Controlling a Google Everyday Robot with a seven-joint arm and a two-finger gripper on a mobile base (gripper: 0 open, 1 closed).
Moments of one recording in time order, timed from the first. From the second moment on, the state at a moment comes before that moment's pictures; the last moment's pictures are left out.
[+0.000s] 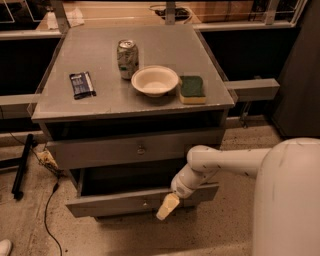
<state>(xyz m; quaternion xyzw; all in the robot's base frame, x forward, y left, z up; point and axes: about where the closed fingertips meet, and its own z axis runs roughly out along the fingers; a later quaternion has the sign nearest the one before) 0.521 -0.036 0.440 -0.49 0.83 0.24 0.09</state>
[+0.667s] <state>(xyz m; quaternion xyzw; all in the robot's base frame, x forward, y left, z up) 0.515 -0.039 0.446 -0.48 0.84 0.24 0.08</state>
